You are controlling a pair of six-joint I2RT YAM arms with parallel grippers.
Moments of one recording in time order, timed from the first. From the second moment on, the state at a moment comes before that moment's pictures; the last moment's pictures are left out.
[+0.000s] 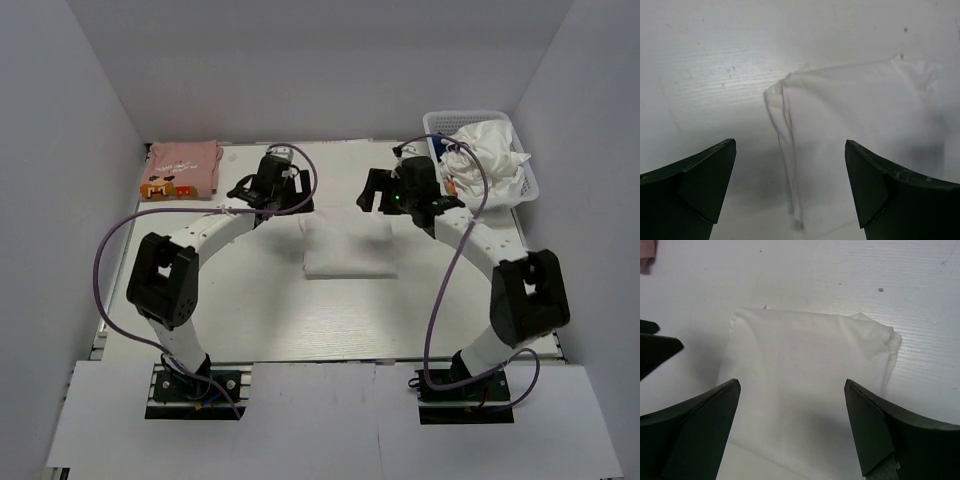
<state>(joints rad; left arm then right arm) -0.48 1.78 1.35 -0.28 -0.09 -0.44 0.40 1.62 1.15 -0.13 -0.14 0.35</state>
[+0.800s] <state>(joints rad) -0.49 2.02 1.30 -0.10 0.23 -0.39 0.39 1.02 0.69 -0.24 0.04 0.36</state>
